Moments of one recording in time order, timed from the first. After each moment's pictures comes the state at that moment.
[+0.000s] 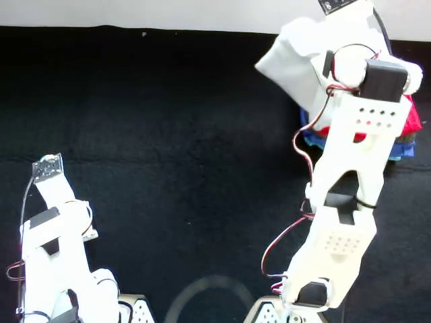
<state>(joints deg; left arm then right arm) -36.1 -35.2 72.7 42.5 -7.3 1.5 22.5 -73.8 97.7 31.9</state>
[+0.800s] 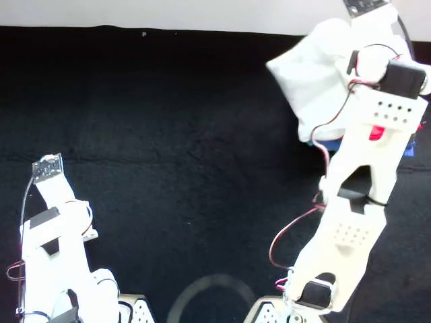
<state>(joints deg) -36.1 -35.2 72.7 42.5 -7.3 10.5 33.7 -74.2 90.2 37.8</state>
